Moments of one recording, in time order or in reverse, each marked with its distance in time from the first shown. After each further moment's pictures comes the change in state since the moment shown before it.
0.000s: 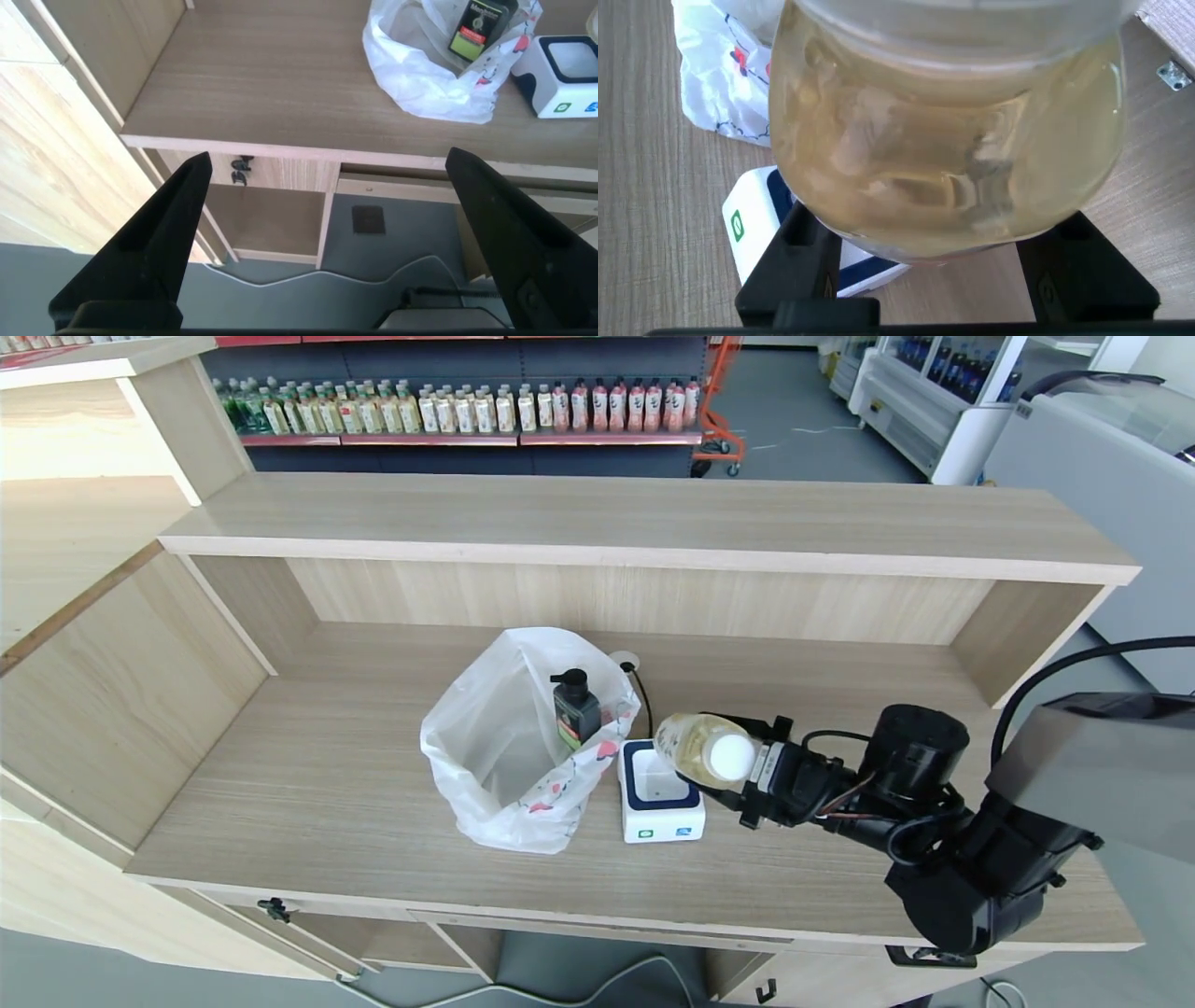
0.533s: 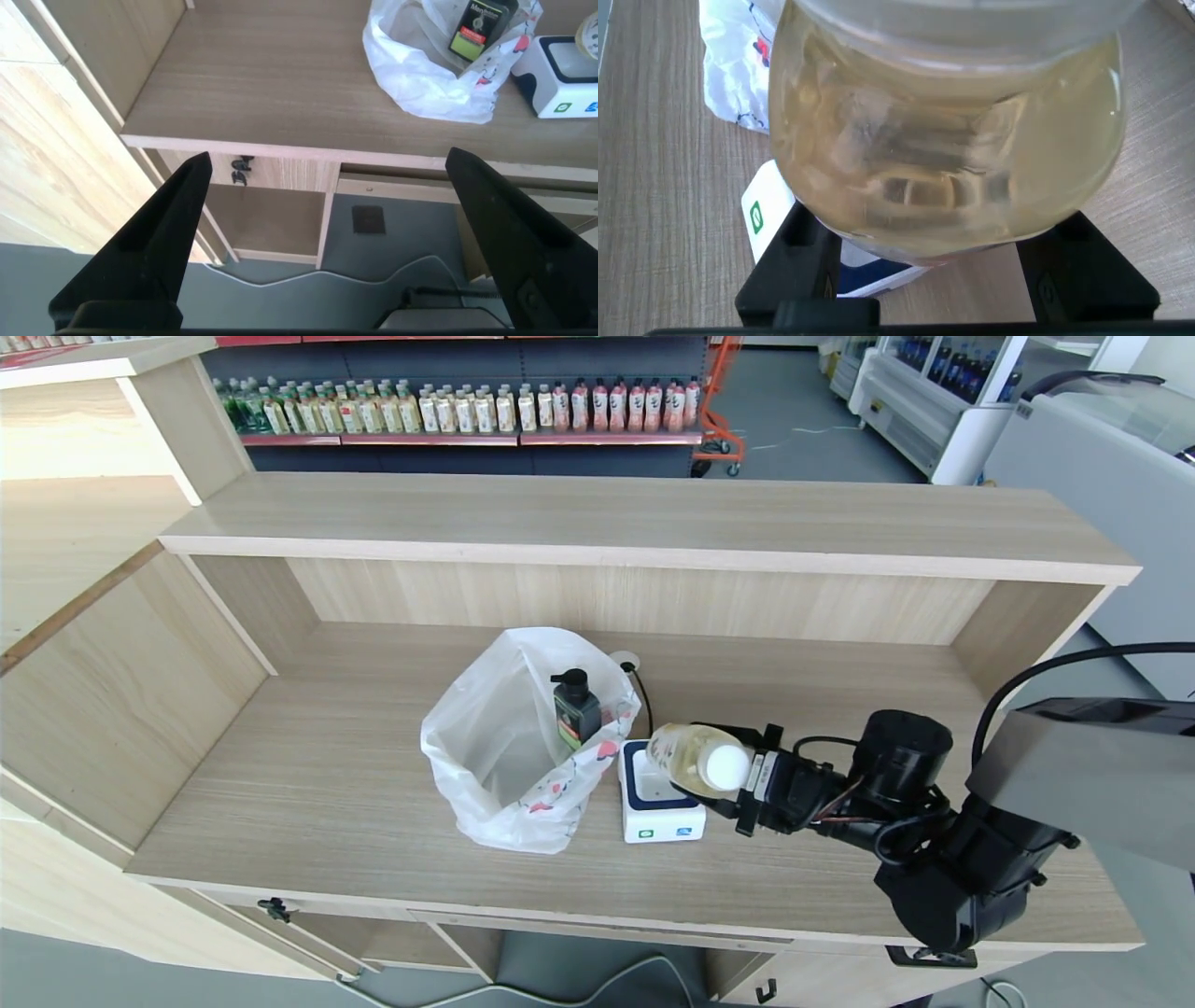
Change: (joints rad) left arm 0.000 0.000 0.000 0.000 0.000 0.000; right arm -0.006 0.046 -0.031 -0.001 0.063 0.000
